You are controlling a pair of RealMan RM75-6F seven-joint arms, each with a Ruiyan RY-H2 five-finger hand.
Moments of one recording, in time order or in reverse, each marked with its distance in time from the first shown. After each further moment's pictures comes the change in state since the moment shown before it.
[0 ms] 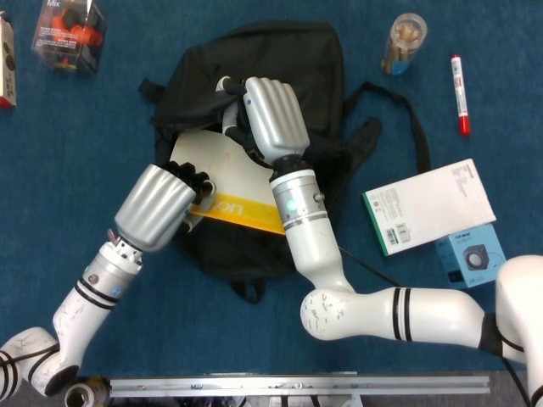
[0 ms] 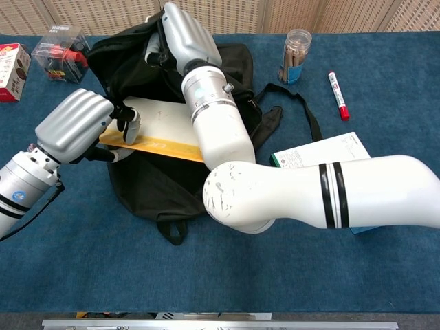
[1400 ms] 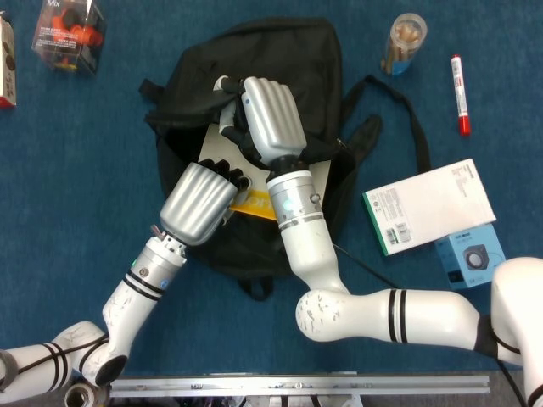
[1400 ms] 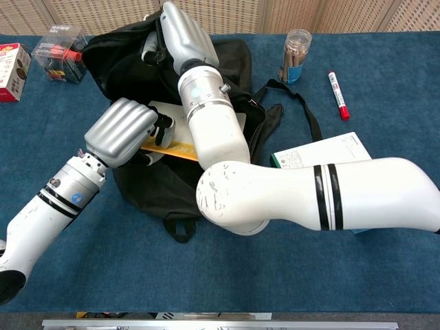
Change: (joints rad) left arm -0.044 -0.190 -0.058 0.095 -0.087 -0.087 0.169; right arm 0.007 -0.017 0.023 -0.001 0.007 0.005 0.010
